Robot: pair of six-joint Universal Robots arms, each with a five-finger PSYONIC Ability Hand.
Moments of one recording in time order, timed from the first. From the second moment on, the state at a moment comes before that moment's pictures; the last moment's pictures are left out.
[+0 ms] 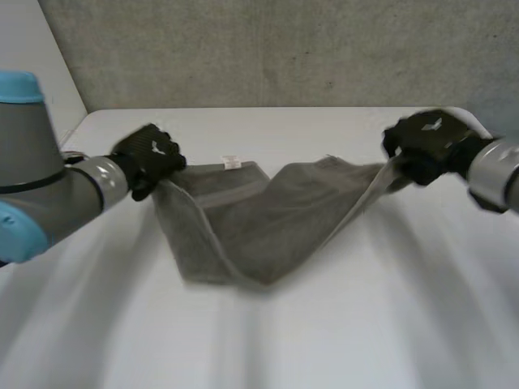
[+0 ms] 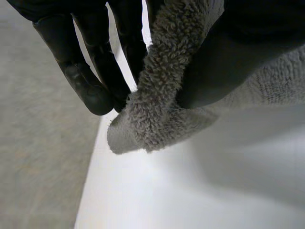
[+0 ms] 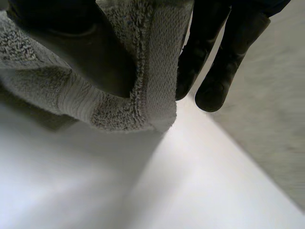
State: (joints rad) left arm 4.42 -2.07 -1.21 2.93 -1.27 4.16; right arm 1.72 -1.26 1.32 0.26 1.10 2.62; left_hand 1.42 1.48 1.53 1.51 1.45; right_hand 1.32 1.31 1.32 1.34 1.16
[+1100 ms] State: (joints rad) left arm 4.53 -2.00 -0.82 3.26 -1.41 3.16; right arm 1.76 -1.31 1.11 -0.34 1.30 2.95; left_hand 1.42 1.48 1.54 1.52 1.46; right_hand 1.33 1.31 1.33 1.34 1.16
